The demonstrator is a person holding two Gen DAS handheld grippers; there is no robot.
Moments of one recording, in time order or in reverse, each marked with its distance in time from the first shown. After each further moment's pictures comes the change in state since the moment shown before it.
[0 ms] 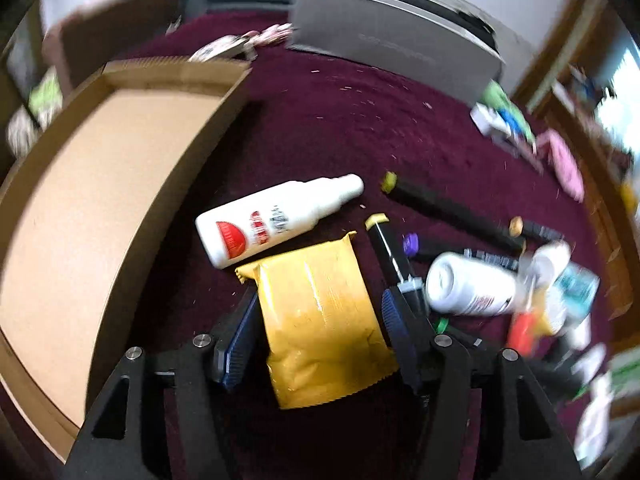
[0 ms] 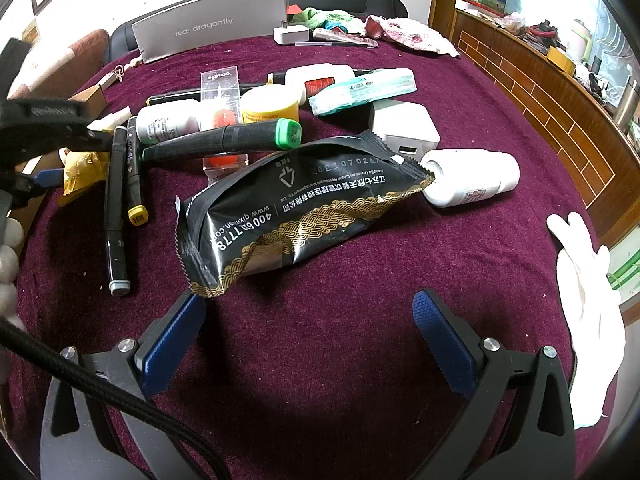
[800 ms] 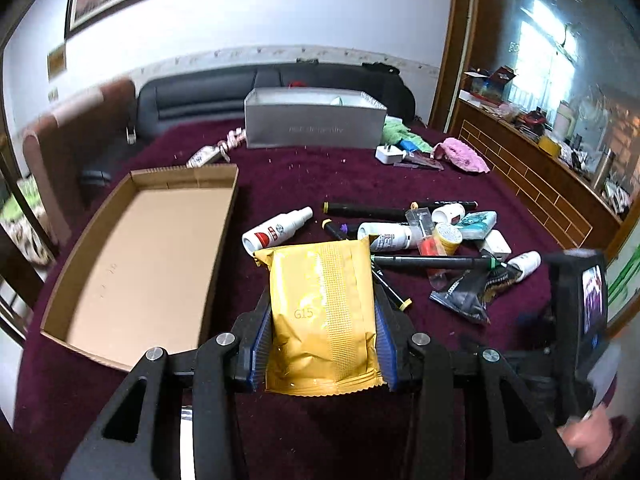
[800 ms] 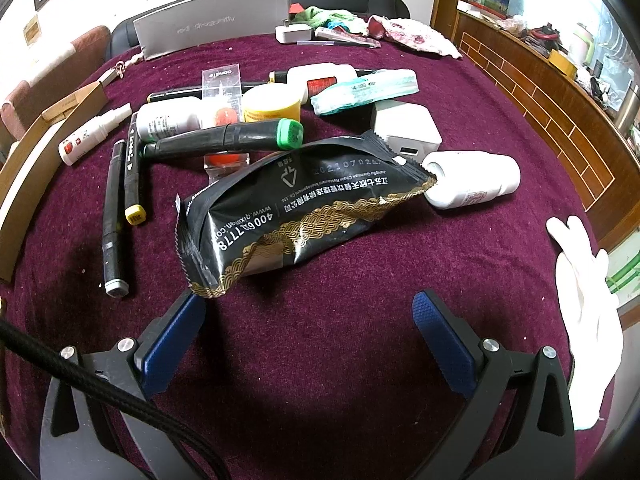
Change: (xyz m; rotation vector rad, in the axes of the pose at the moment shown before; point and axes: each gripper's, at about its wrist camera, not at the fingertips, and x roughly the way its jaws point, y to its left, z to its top) left arm -0.150 0.025 -0.081 0.254 -0.310 -0.127; right arm 0.001 0.001 0.001 -0.018 0.012 0.001
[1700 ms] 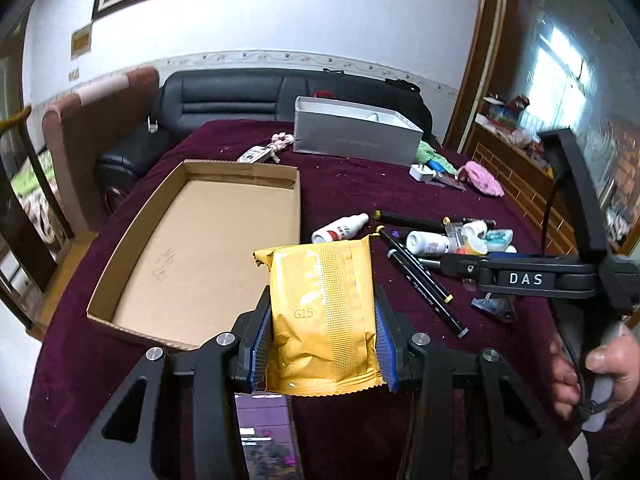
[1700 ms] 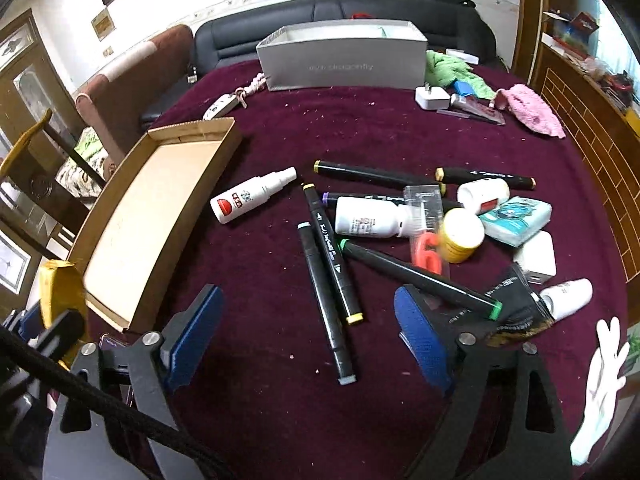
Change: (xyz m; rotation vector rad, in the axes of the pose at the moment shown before) left arm -0.031 0.085 -0.012 -0.114 -0.023 -0.022; right arm -0.058 0.100 0.068 -0.119 -0.015 0.259
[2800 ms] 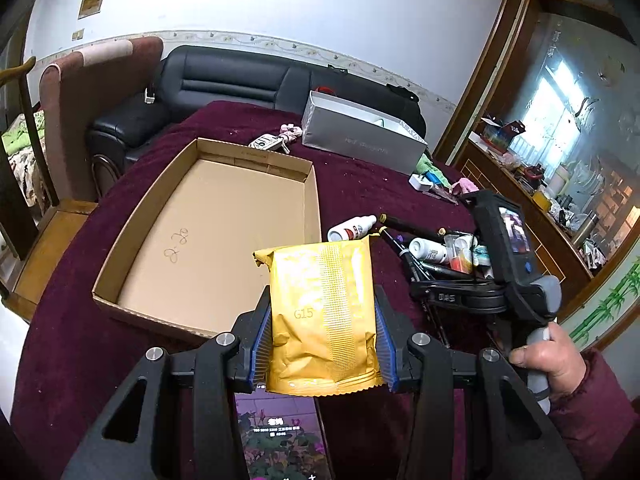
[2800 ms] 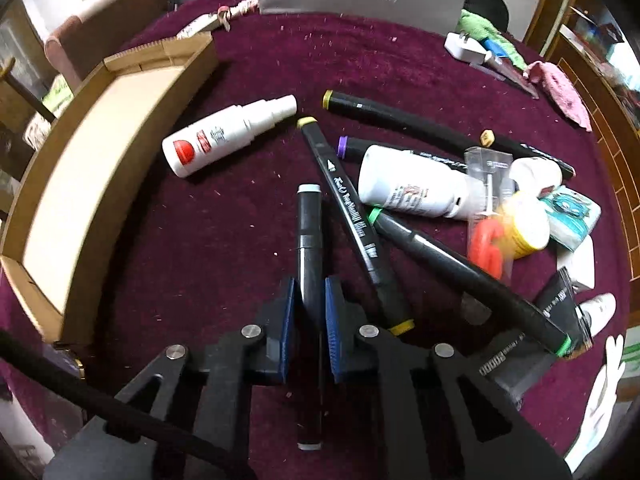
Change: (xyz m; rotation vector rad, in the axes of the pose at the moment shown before) left arm -0.006 0.049 0.001 -0.099 0.018 -0.100; right arm 0.070 0.021 0.003 -0.063 0.191 -0.091
